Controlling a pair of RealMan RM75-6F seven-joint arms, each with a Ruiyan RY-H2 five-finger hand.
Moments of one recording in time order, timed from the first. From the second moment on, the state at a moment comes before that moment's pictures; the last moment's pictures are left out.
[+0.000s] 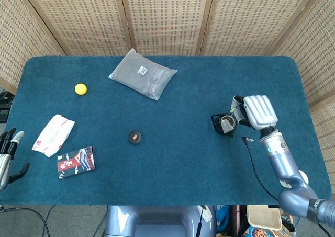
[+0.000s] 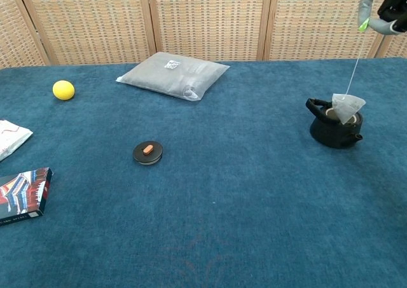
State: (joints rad) left arm -0.08 -1.12 -0.04 -1.60 1.44 1.47 0.12; right arm 0.65 -1.11 0.30 -1.71 -1.04 1.03 -0.21
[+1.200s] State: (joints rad) left arm -0.07 -1.12 -0.04 -1.59 1.43 1.46 0.12; right arm 0.68 -1.21 0.24 -1.52 -0.98 0.94 -0.18
